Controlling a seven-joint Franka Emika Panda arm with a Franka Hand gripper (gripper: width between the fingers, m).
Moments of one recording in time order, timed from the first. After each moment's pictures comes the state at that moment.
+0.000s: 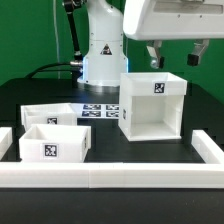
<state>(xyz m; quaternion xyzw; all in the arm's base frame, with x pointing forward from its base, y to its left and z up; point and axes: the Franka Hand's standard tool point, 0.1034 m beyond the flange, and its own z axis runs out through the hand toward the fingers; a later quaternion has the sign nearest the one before) 0.531 0.087 0.160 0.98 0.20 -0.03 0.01</state>
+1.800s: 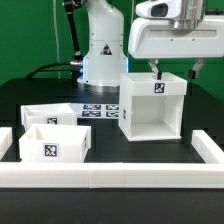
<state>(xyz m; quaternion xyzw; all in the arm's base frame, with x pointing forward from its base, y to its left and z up) 0.422 0.124 0.107 1.00 0.08 -0.02 0.00</state>
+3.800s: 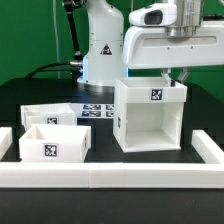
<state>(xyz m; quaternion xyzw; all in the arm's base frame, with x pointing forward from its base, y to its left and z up) 0.484 0.111 0.100 1.00 0.07 0.00 -0.02</state>
